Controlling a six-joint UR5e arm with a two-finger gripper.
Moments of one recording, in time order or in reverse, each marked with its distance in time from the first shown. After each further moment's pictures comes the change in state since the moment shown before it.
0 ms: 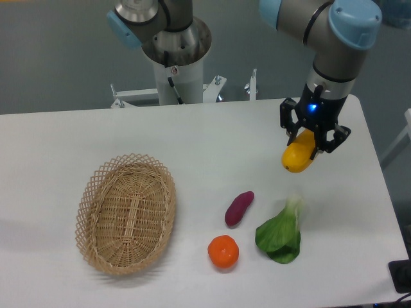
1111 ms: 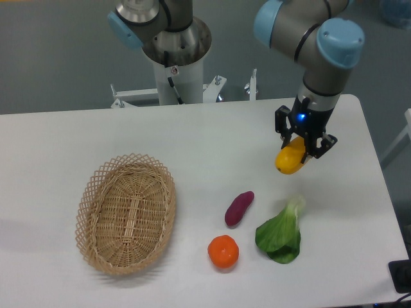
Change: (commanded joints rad) arm 0.029 -0.026 -0.307 0.355 0.075 0.175
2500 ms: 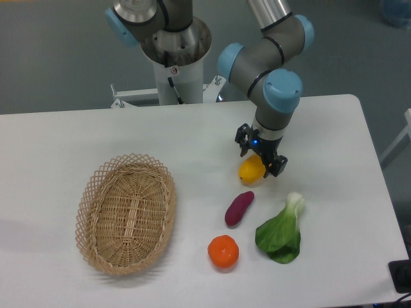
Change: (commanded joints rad) arm -0.083 -0.022 -0.105 0.054 0.000 -0.067
